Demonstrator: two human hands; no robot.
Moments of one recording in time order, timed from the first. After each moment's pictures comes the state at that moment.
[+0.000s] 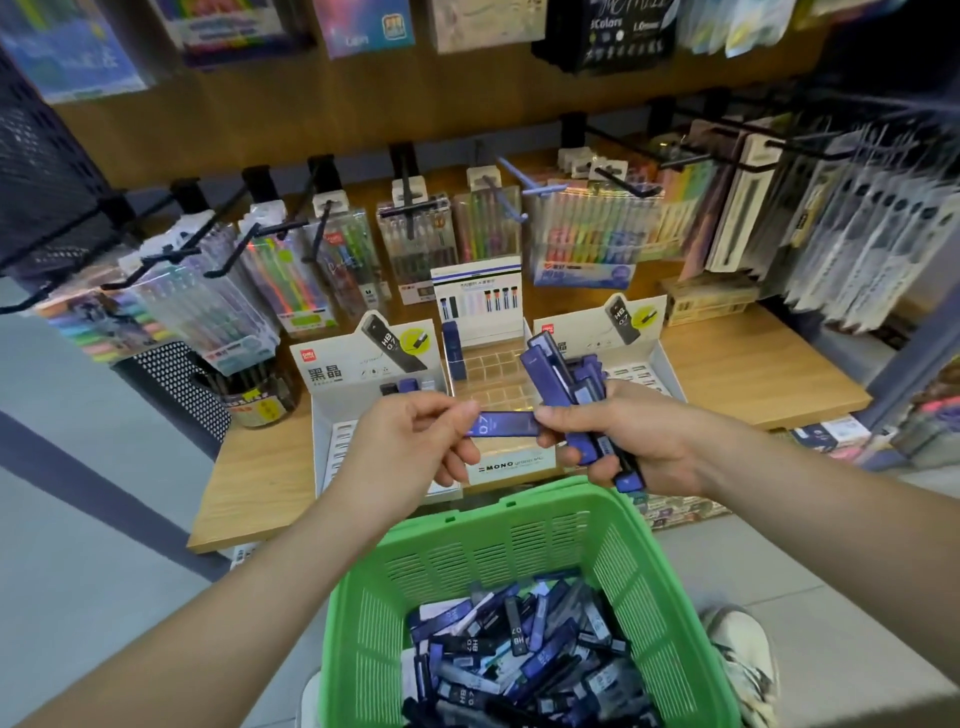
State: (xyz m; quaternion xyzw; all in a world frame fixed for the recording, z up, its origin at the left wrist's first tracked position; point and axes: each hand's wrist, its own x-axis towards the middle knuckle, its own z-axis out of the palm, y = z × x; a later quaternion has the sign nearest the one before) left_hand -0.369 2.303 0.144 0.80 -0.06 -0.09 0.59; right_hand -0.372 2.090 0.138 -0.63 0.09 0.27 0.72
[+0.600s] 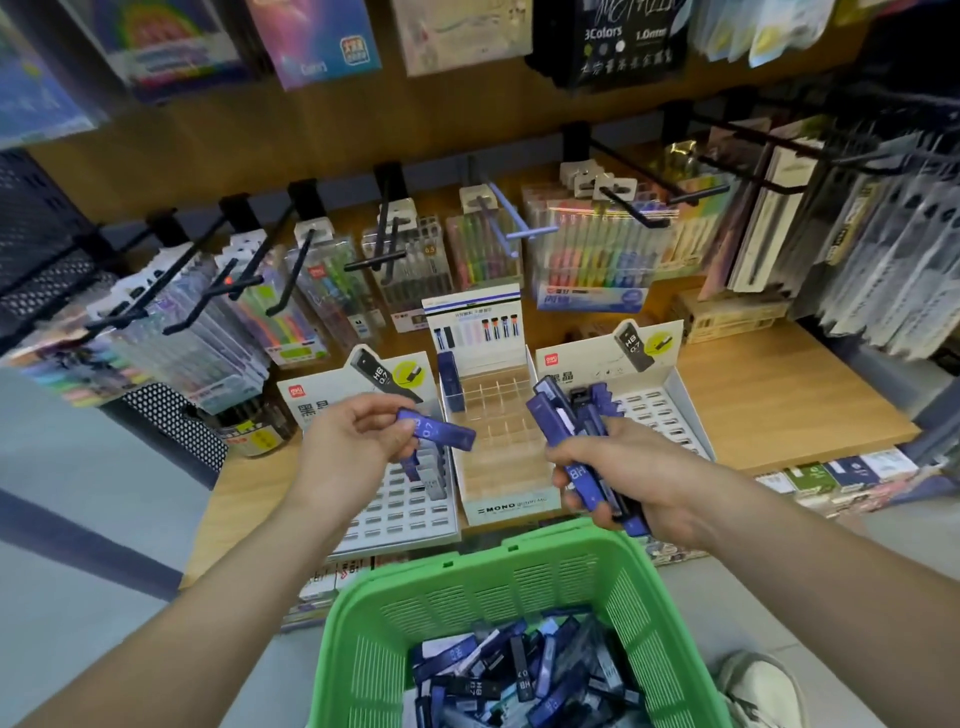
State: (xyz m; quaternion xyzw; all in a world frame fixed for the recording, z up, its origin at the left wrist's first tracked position) left_hand -0.298 2.320 0.128 0.80 0.05 0.00 0.60; right_hand -0.337 2.080 0.123 -0.66 0.18 0.24 0.69
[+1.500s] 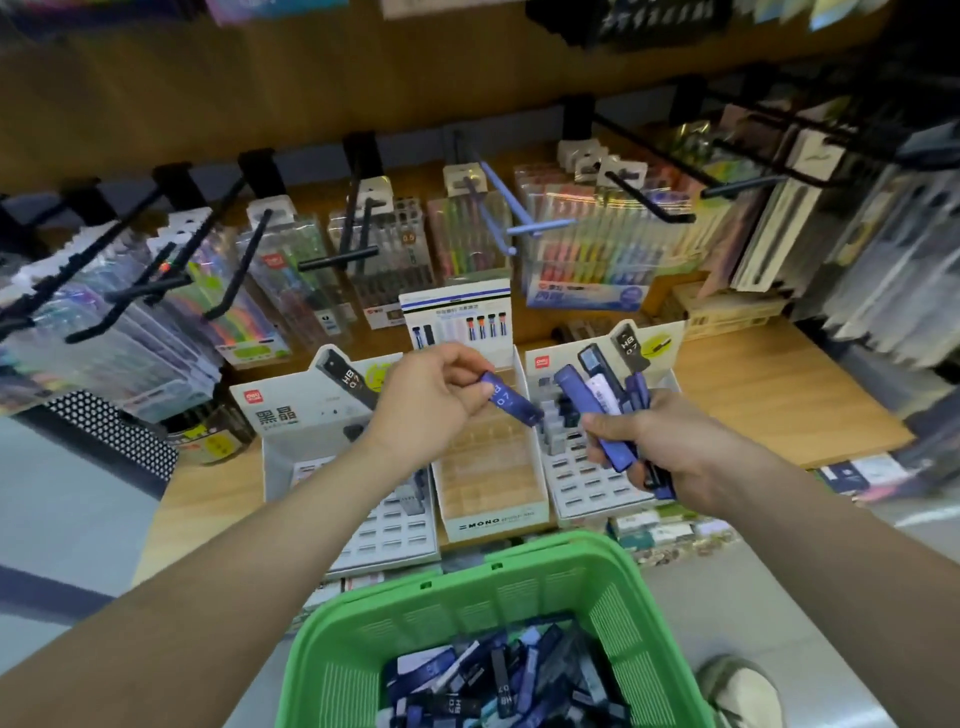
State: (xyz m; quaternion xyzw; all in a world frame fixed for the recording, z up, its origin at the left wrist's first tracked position) left_hand -0.232 2.255 0.120 0.88 -0.10 -0.03 0.46; right_hand -0.290 2.049 0.109 -0.69 0.24 0.14 0.67
